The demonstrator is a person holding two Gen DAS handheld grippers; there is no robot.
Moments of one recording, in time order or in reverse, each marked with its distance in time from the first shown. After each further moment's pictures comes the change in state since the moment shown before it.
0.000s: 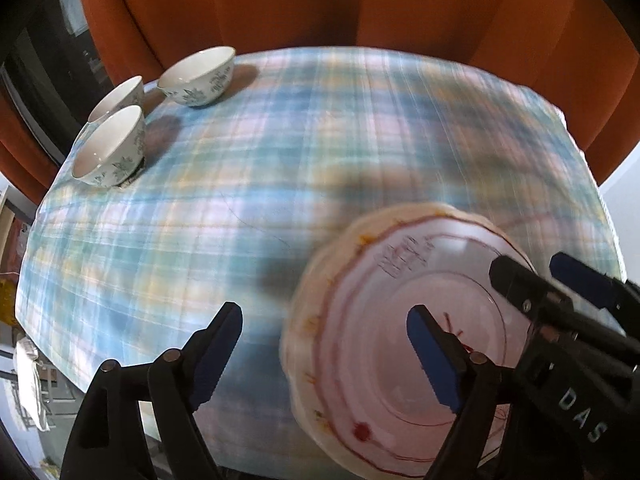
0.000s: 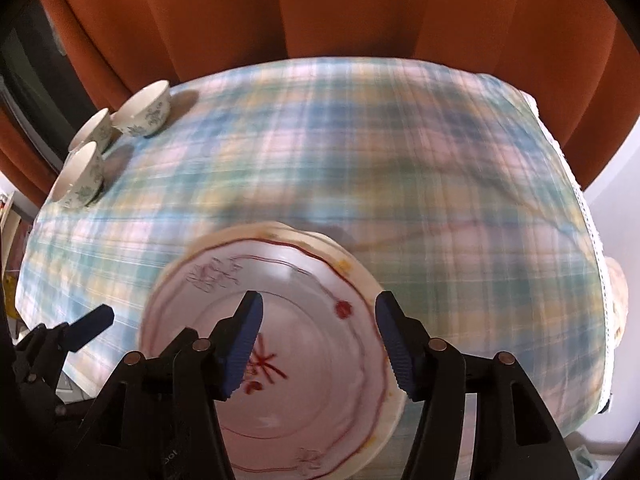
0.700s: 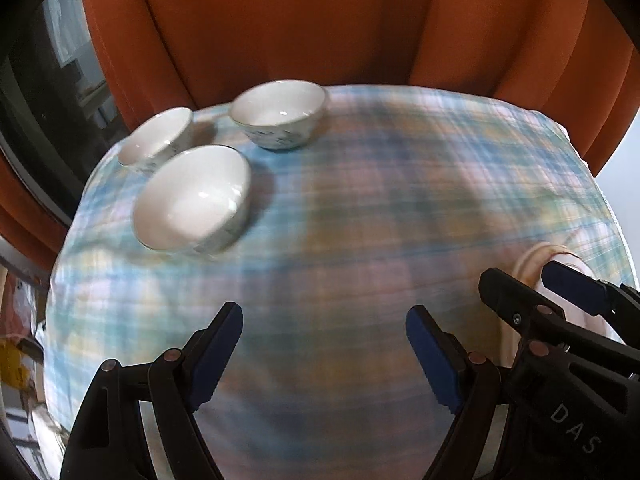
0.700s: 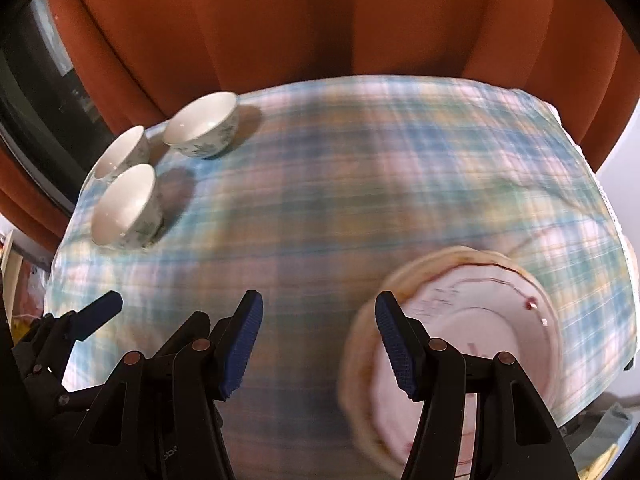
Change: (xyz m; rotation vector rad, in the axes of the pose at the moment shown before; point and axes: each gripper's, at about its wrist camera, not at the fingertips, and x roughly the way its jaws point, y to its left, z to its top) left arm -0.003 0.173 0.050 0.139 -0.096 -0.061; right arm 0.009 0.179 0.037 0.112 -0.042 -0.036
